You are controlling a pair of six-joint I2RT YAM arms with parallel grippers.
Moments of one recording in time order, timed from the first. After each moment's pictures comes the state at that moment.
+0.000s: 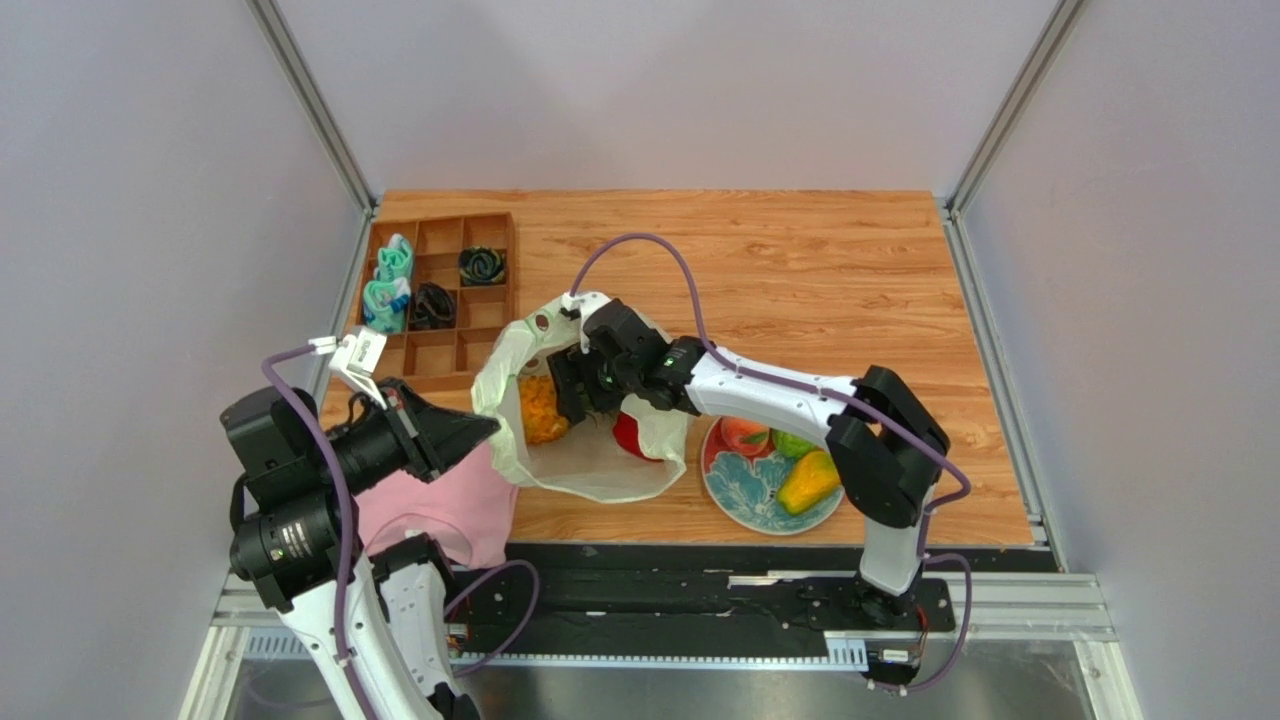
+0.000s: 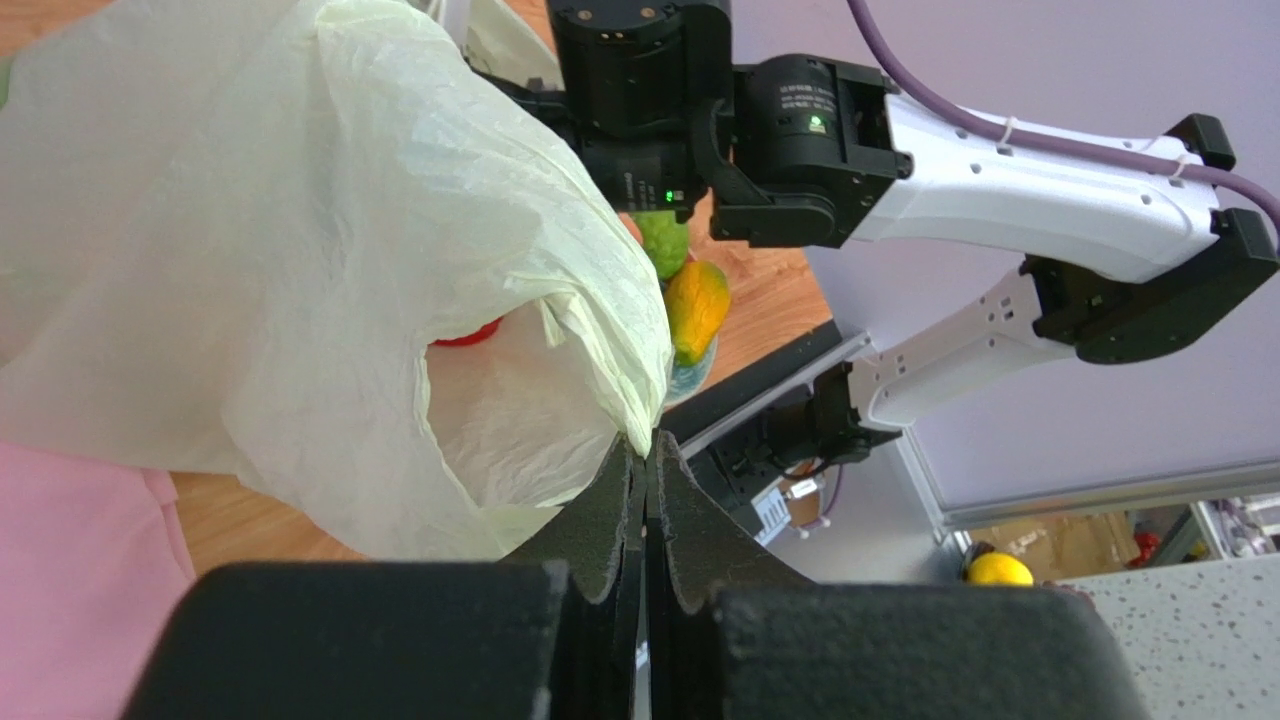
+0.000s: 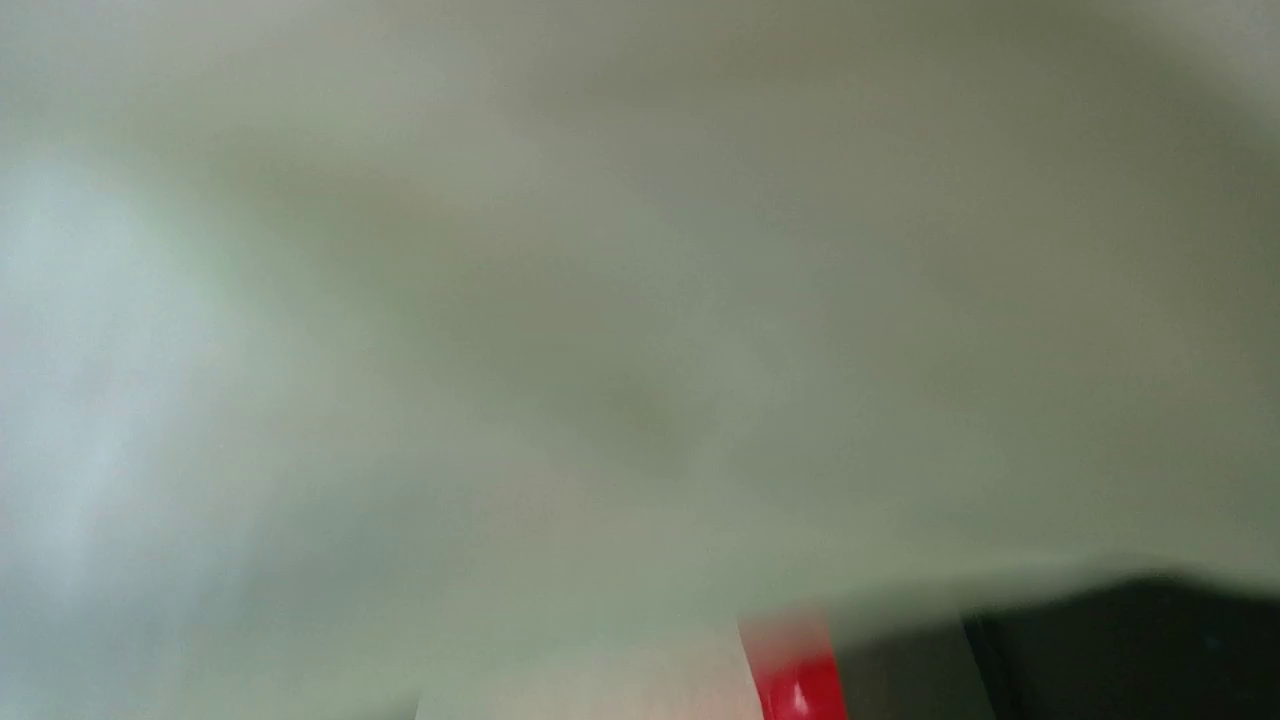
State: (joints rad) left arm 0.46 0.56 1.20 -1.23 1.20 -0.16; right arm 0.95 1.84 1.37 -0.26 -0.05 0.38
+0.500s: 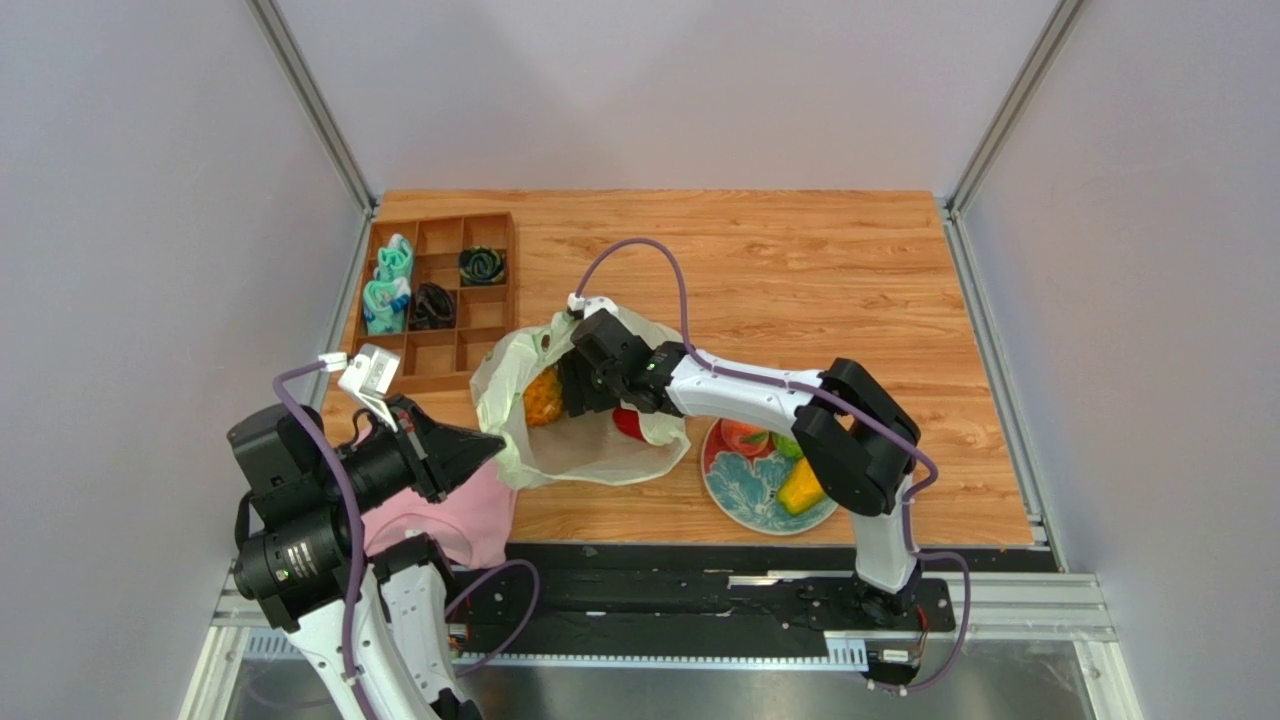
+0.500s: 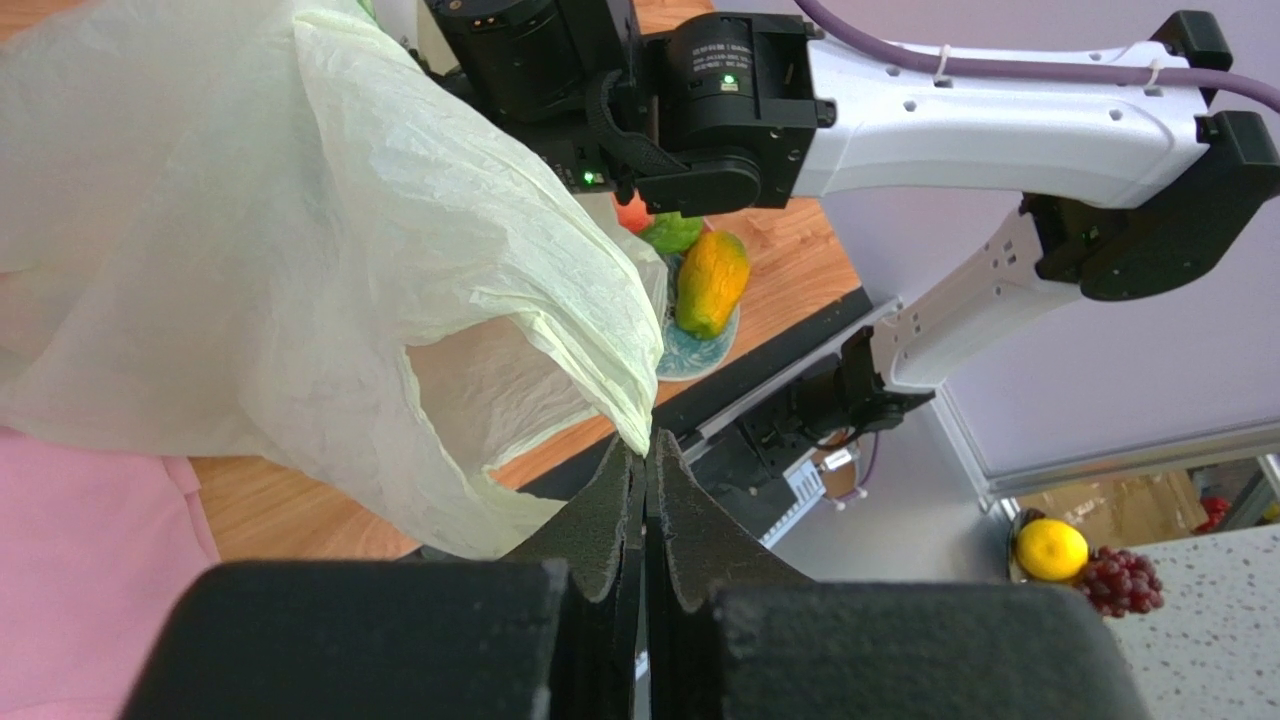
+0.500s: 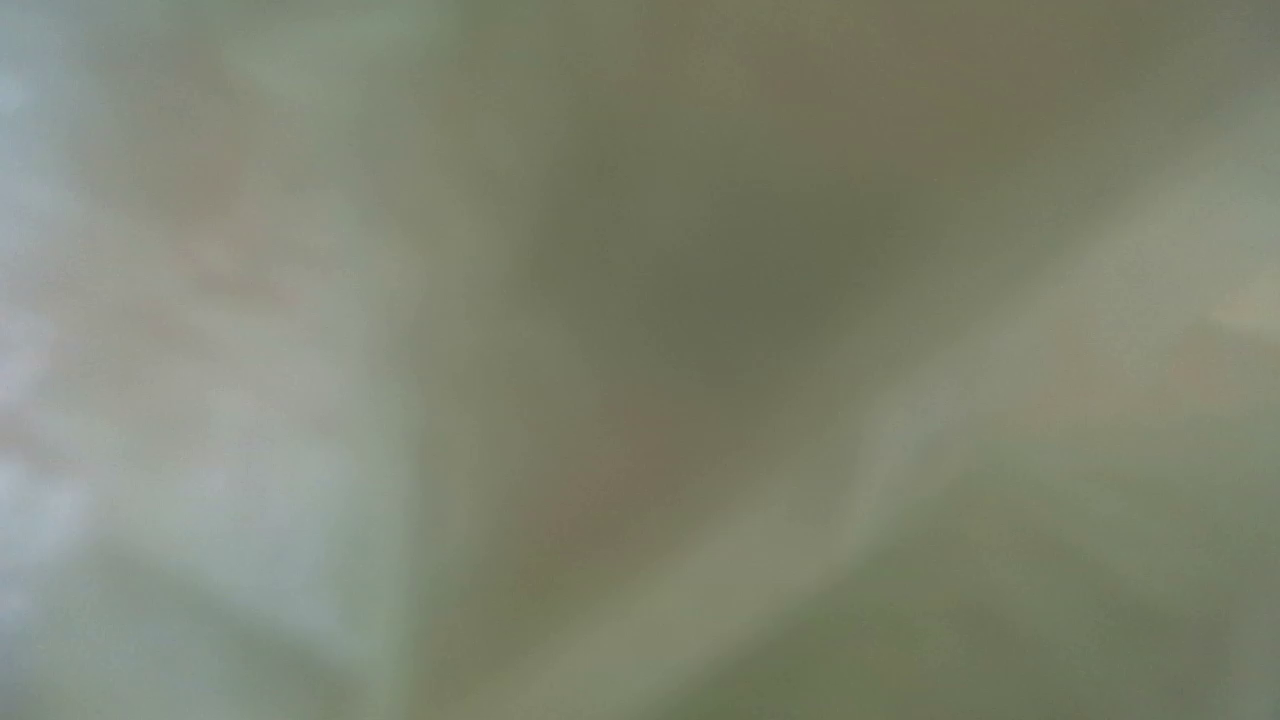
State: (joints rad) left arm 0.47 0.53 1.20 -1.34 1.20 -0.03; right arm 0.95 1.96 1.41 -0.24 0.09 0.53
